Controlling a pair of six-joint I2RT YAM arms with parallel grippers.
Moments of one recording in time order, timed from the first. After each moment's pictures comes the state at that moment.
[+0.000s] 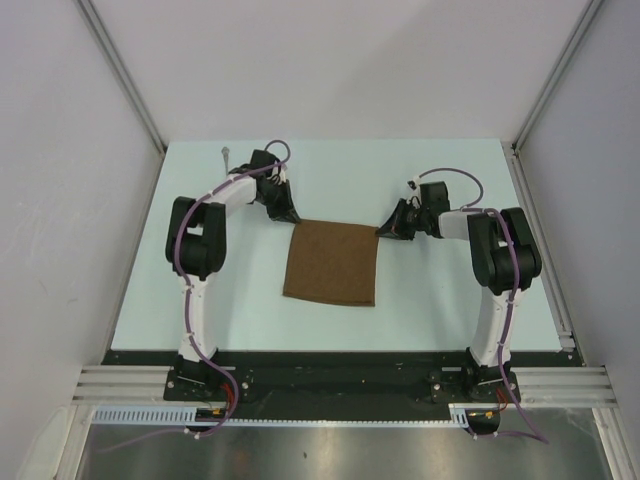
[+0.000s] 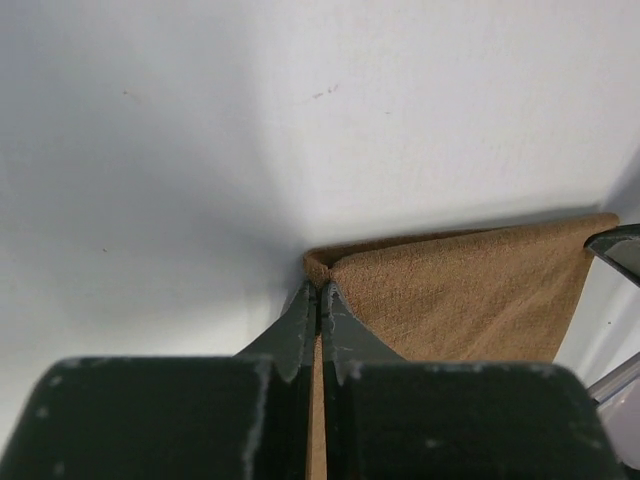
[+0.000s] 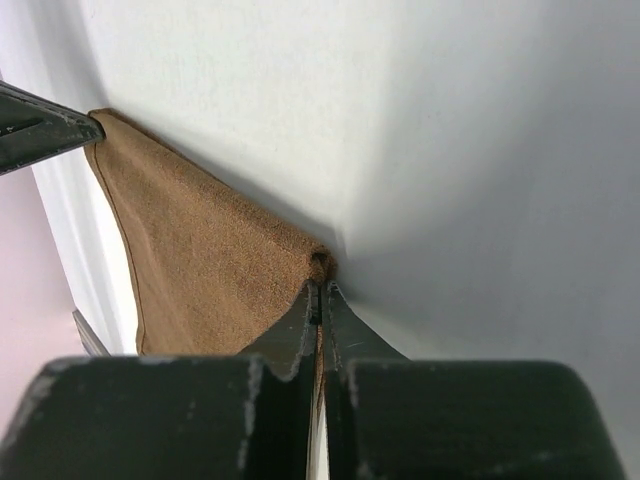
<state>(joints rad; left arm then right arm) -0.23 2.23 1.68 -0.57 0.39 -0.44 0.18 2.02 1.12 0.08 -0.58 0.59</state>
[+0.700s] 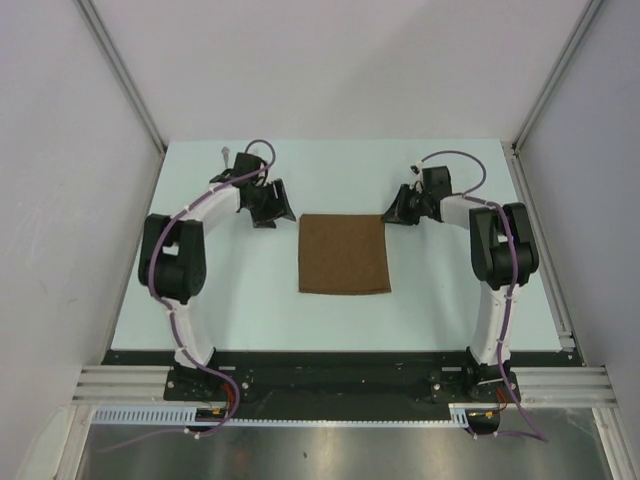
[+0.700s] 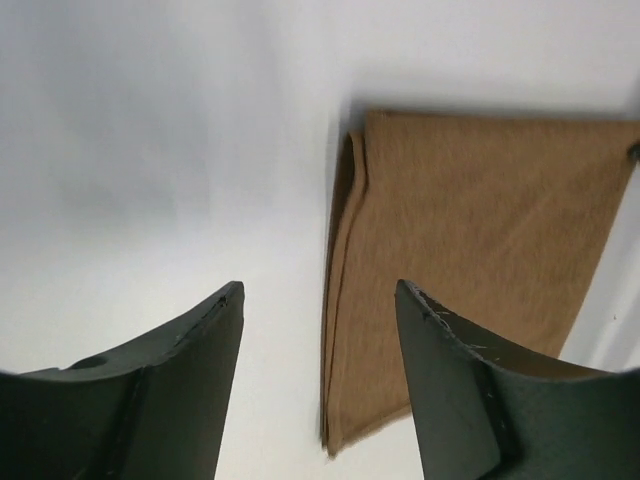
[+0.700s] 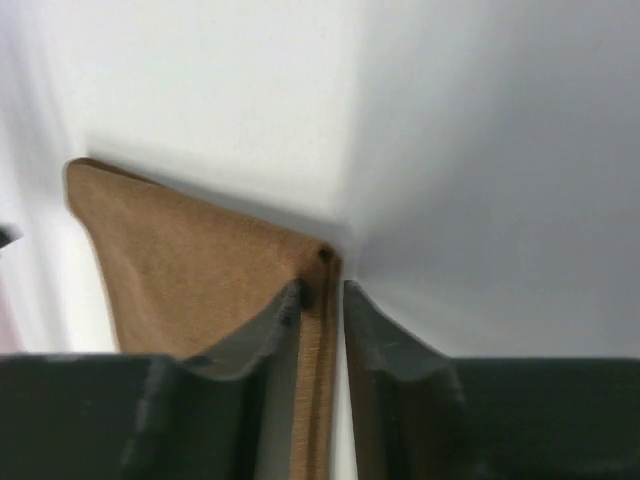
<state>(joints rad) -0.22 1.97 1.45 -0.53 0.29 -0.47 0.16 2.06 1.29 -0.05 -0.50 0.49</state>
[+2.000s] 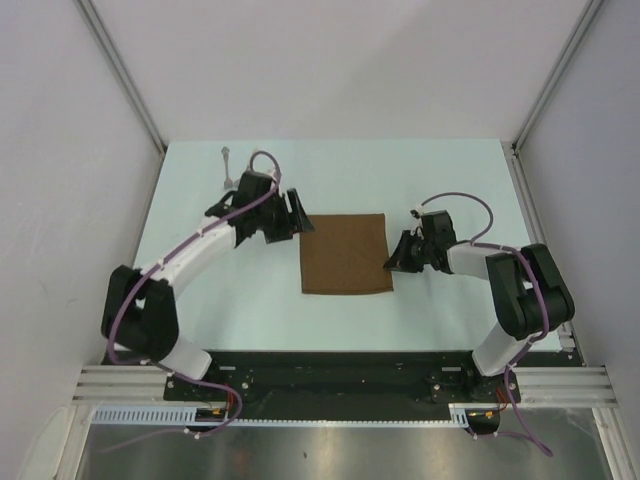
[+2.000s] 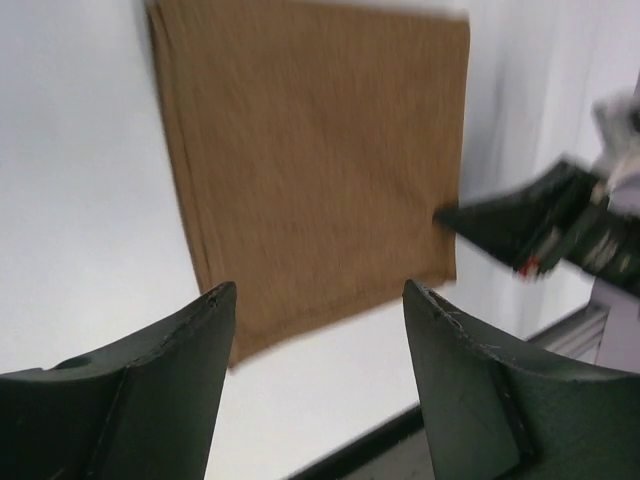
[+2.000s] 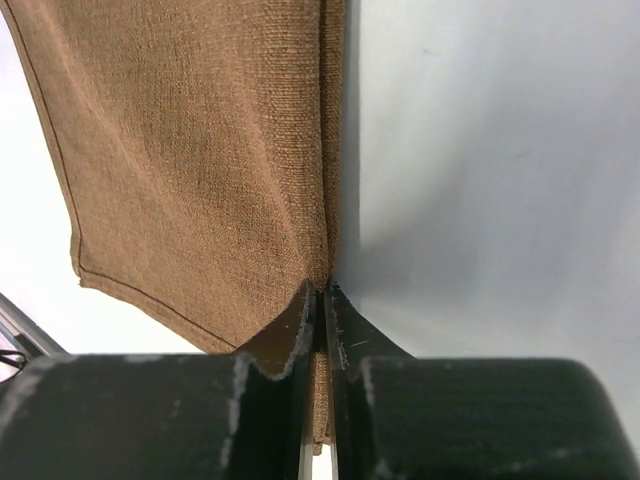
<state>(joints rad) -0.44 1.47 1.08 -0.41 0.23 -0.65 0.27 1.66 0.74 0.03 -0.40 0.53</state>
